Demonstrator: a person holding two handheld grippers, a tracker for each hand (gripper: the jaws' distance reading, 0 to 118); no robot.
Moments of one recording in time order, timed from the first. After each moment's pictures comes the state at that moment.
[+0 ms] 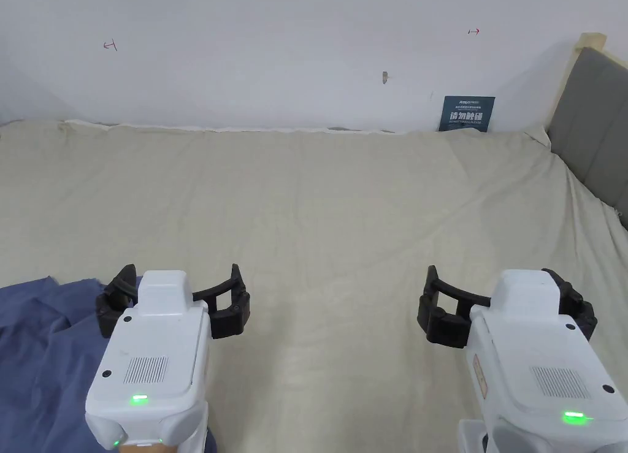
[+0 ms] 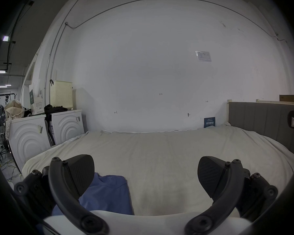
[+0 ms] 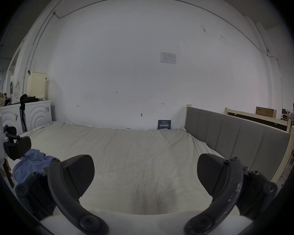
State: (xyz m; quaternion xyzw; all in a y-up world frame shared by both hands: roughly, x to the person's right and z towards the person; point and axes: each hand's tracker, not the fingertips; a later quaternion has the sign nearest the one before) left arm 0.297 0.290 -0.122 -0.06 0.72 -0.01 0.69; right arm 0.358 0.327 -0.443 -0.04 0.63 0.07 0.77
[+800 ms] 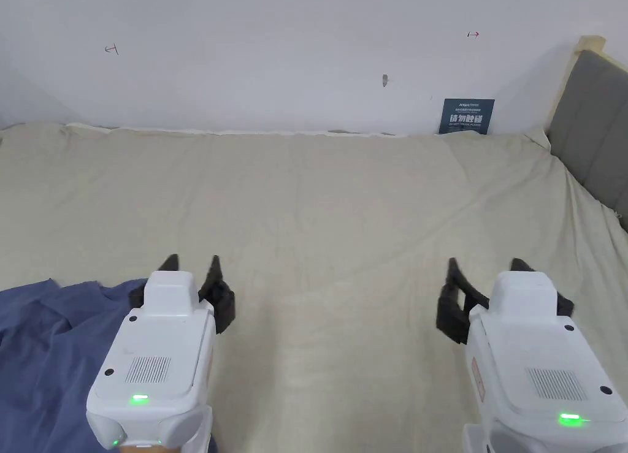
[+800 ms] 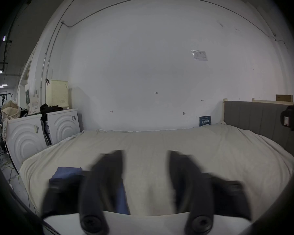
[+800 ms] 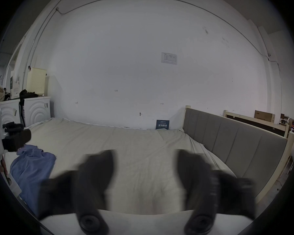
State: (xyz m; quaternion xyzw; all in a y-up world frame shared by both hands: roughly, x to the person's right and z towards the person) left arm 0.301 0.297 -0.124 -0.06 0.70 0.00 0.71; right arm 0.361 0.331 -0.440 -0.03 0.62 0.09 0.78
